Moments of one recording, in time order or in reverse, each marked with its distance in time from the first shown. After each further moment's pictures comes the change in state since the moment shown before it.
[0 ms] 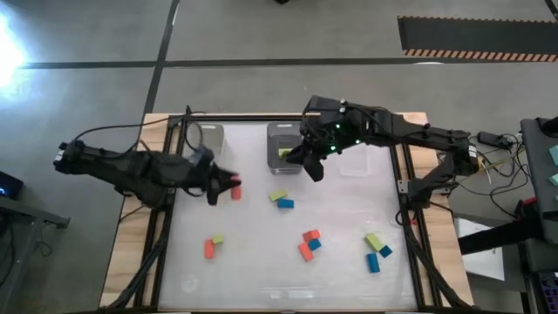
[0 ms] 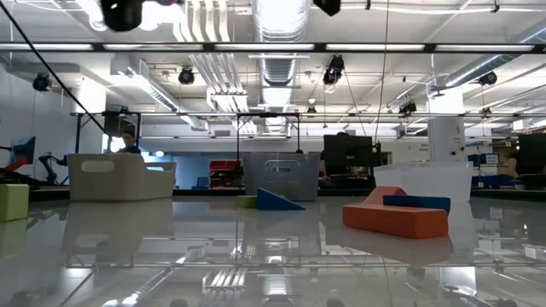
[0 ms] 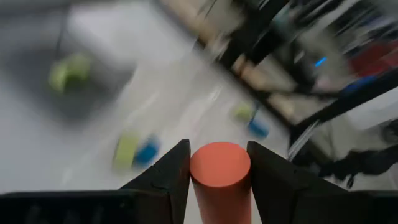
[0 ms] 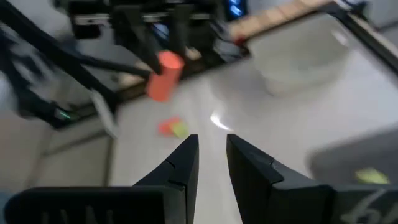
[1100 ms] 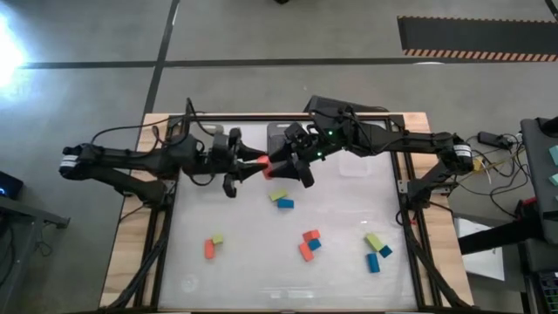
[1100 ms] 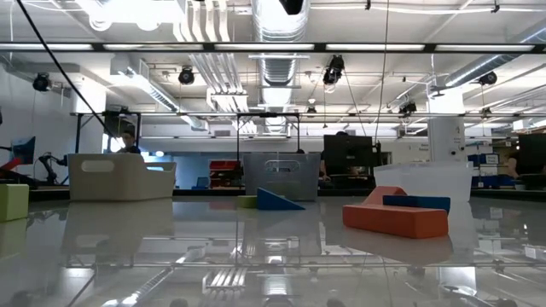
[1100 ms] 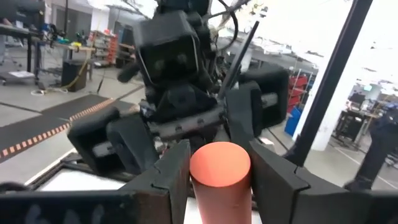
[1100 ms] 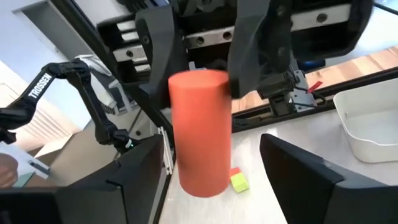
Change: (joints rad) left arm 0.189 0.201 -0.004 0.735 0.283 0.542; right arm 0.011 0.047 -0.164 0.519 -0.208 0.079
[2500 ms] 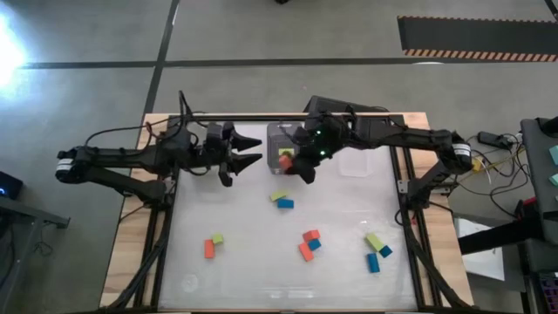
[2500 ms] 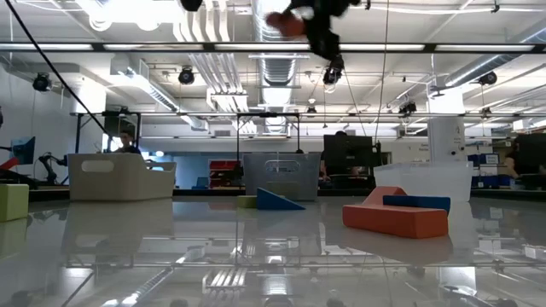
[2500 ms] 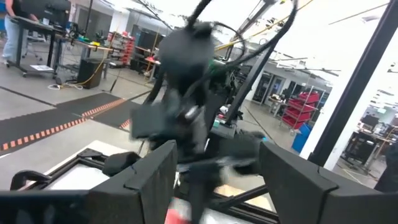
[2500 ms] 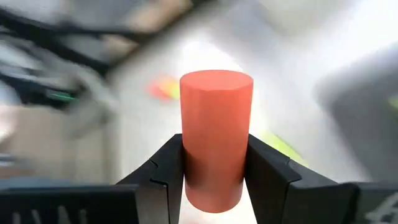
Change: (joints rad) left arm 0.076 -0.063 -0.032 -0.032 0.003 -0.080; right arm -0.082 0.005 -0.002 -0.511 0.088 0.016
